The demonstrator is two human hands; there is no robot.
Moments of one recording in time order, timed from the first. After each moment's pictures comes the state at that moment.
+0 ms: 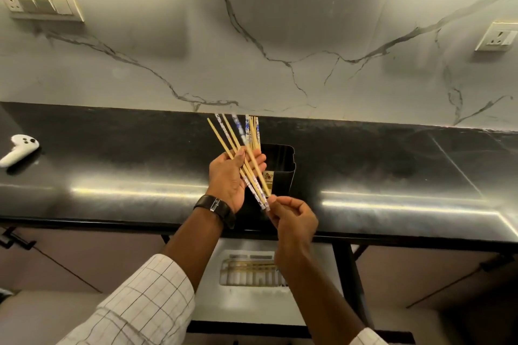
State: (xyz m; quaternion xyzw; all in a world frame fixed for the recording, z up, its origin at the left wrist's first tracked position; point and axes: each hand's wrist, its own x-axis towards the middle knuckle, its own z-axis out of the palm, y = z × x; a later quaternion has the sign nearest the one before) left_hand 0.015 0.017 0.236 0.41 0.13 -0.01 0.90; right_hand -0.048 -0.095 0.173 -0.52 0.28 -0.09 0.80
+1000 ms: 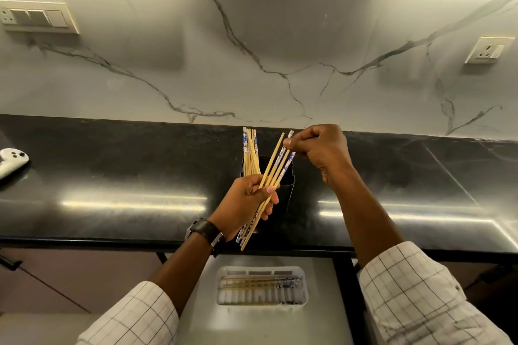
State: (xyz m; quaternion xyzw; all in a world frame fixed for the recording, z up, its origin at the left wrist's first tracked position) left_hand 0.013 0.027 0.213 0.71 -0.15 -0.11 0.68; right_hand 0.055 -0.159 0.308 -0.82 0.06 -0.11 0.55
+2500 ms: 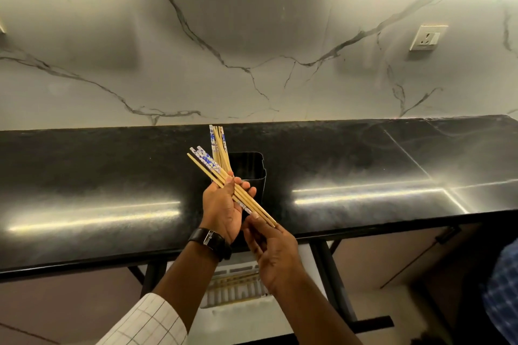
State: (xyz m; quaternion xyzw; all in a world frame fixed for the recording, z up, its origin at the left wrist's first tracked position) left_hand 0.021 -0.017 0.195 0.35 0.14 -0.07 0.92; right_hand -0.068 -0.105 0.182 -0.36 0.32 0.04 0.88
